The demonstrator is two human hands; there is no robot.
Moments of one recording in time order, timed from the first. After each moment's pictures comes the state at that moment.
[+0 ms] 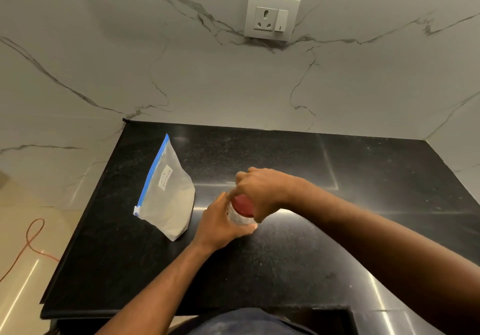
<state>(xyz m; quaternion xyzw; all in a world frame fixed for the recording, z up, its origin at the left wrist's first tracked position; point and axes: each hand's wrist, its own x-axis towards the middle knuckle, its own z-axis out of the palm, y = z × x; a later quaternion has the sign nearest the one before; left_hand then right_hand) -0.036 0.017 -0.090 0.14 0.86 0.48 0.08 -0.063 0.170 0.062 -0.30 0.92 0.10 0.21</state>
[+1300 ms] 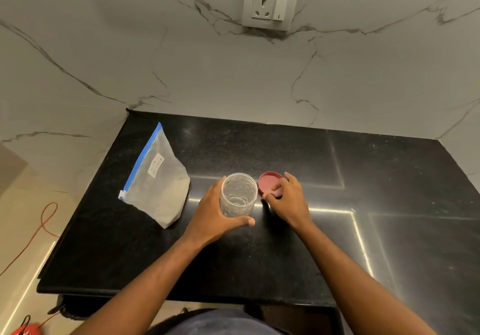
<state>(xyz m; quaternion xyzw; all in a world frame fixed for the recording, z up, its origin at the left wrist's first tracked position) -0.014 0.030 -0.065 0.08 0.87 0.48 0.09 -0.034 0.266 -0.083 0.11 0.95 -0.29 0.00</state>
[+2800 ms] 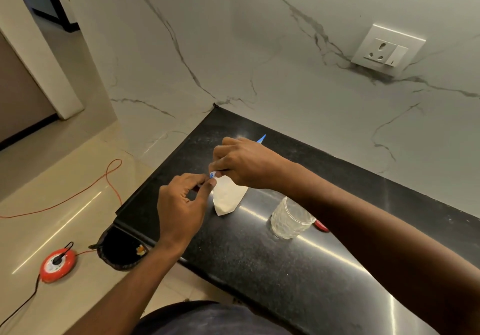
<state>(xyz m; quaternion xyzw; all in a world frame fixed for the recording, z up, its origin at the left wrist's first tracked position) 0.059 -0.103 0.005 -0.12 0.81 0.50 -0.30 -0.074 0.028 0.101 -0.57 0.82 -0.01 0.05</state>
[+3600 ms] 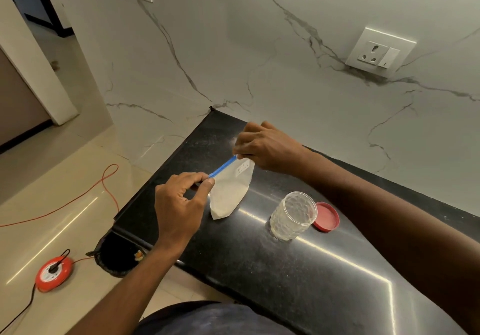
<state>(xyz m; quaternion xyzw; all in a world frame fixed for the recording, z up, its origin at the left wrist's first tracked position) 0.052 -0.106 0.003 -0.14 0.81 0.48 -0.31 -0.122 0.067 0.101 -0.55 0.83 0.03 -0.05</state>
